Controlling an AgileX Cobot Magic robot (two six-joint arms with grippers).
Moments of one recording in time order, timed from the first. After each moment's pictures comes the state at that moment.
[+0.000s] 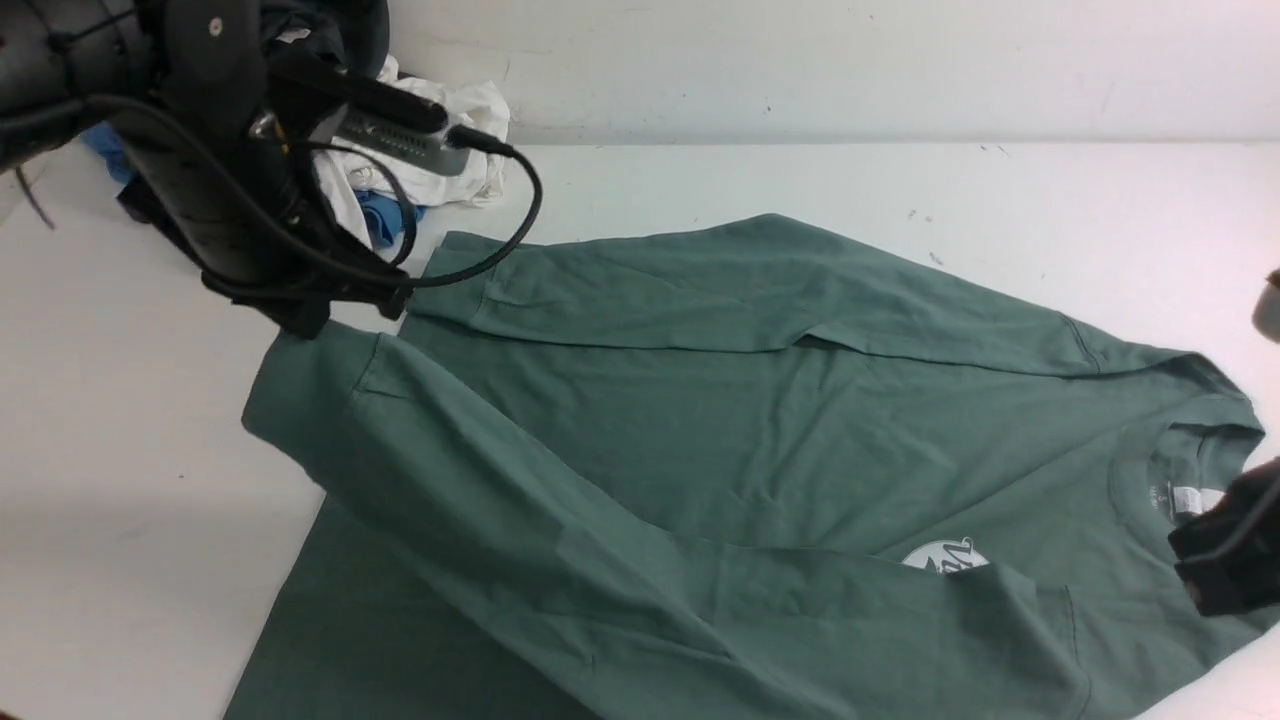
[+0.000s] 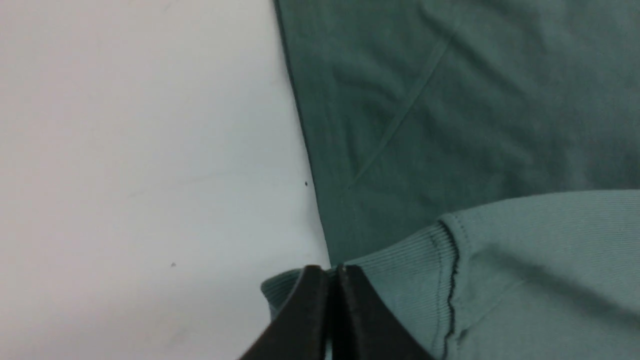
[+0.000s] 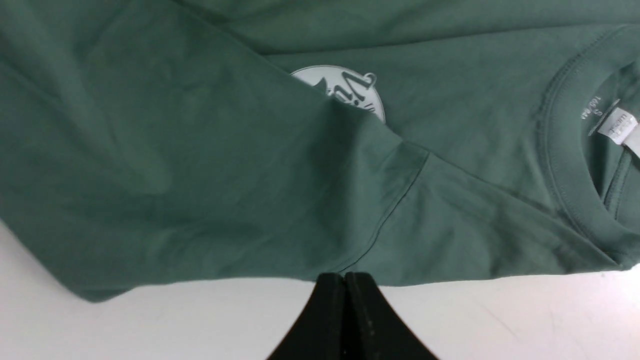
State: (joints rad) right arm 0.30 1.08 -0.92 0.06 1.10 -0.13; left arm -0.29 1.73 -1.56 0.12 1.13 0.04
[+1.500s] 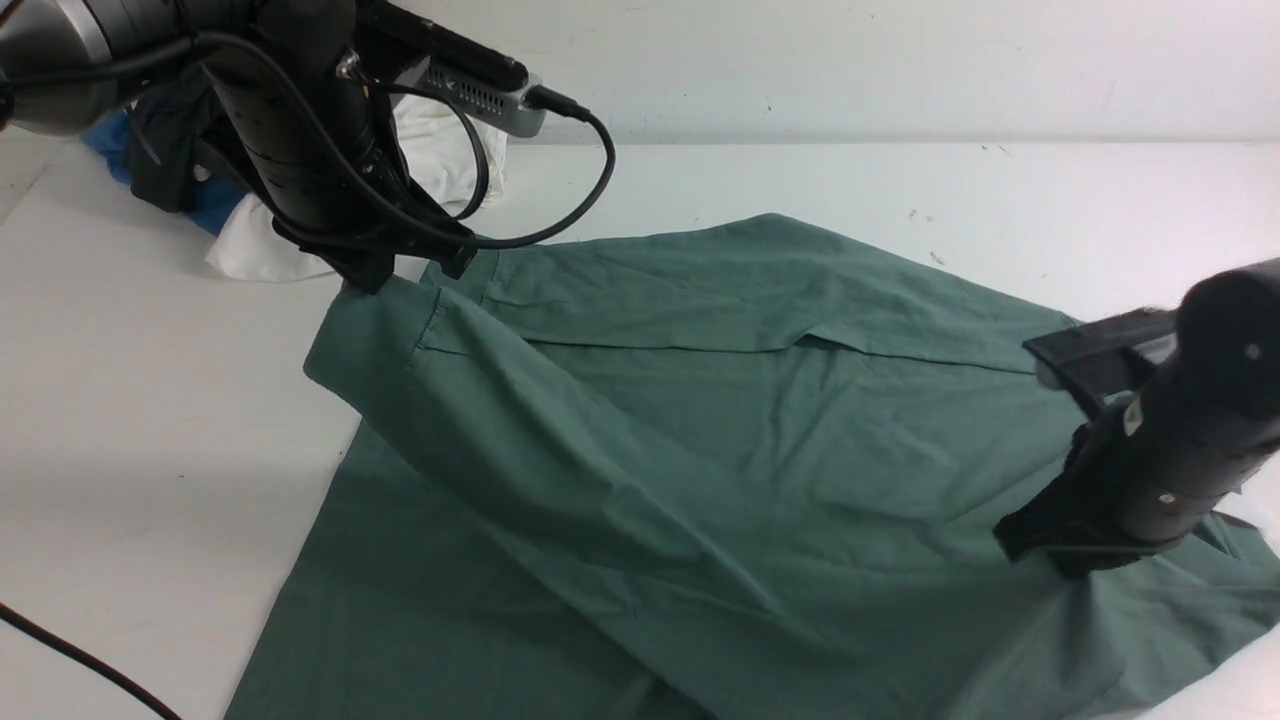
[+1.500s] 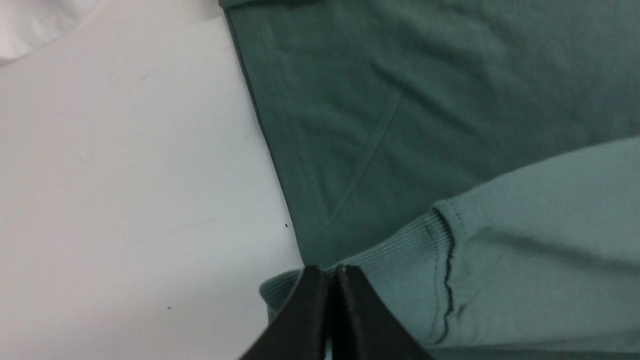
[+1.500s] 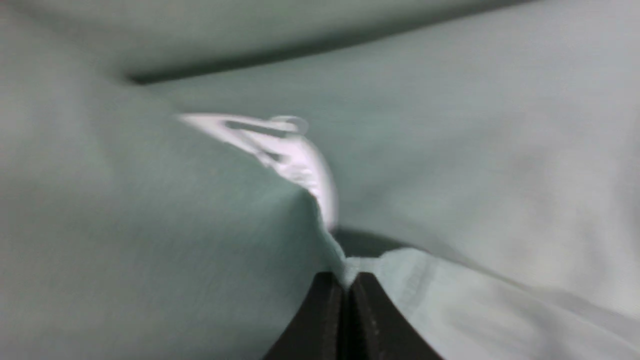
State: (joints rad) right arm 0.25 1.62 -0.98 -0.06 0.88 -0.03; left arm -0.33 1.80 -1.70 0.13 1.19 0.07
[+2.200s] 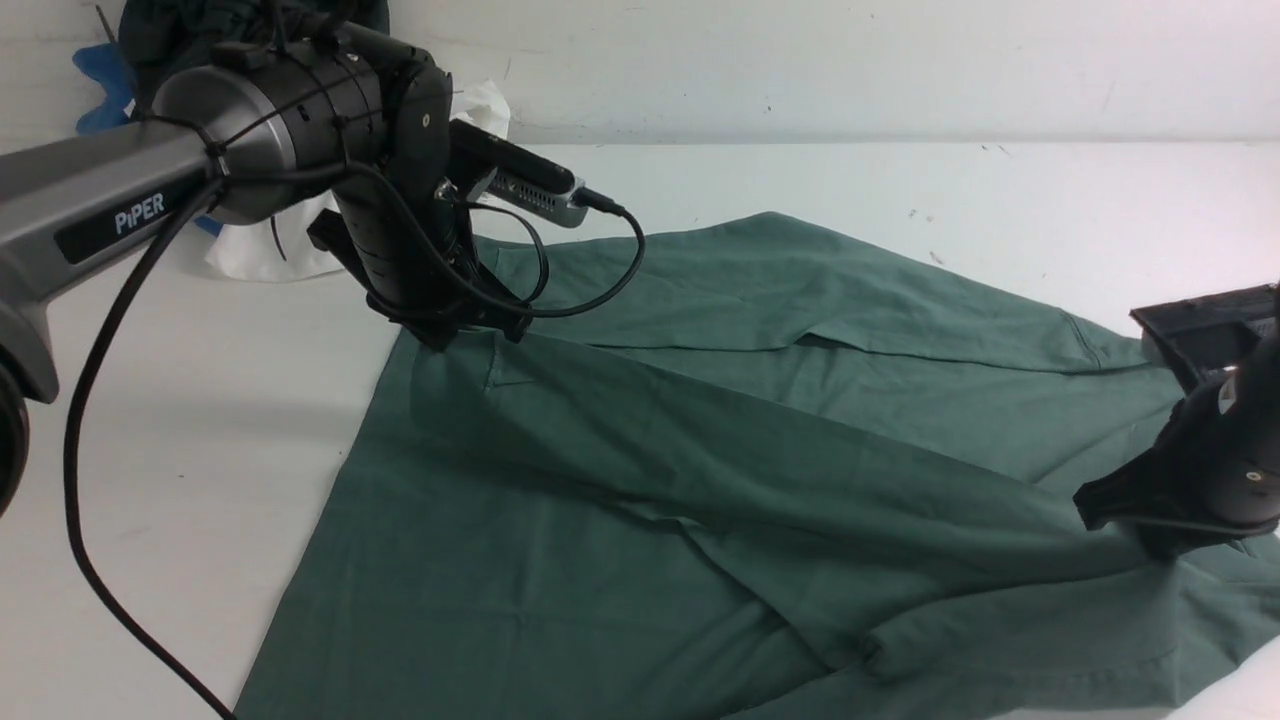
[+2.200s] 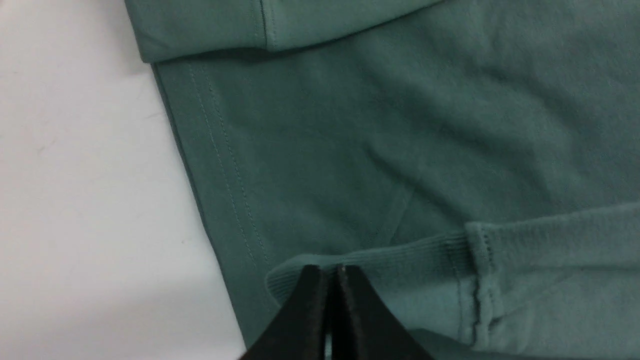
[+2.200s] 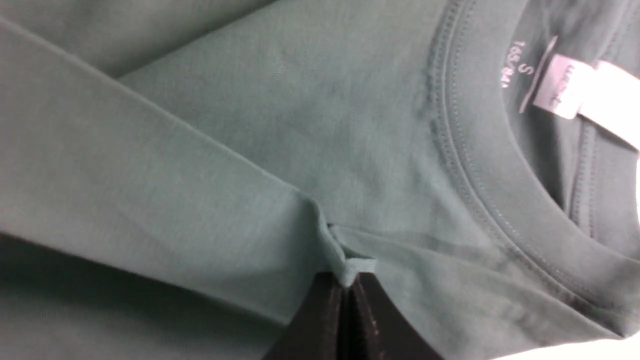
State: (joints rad) right arm 0.13 1.62 -0.98 -0.12 0.90 0.04; left arm -0.32 2.04 -1.70 0.12 0.96 0.03
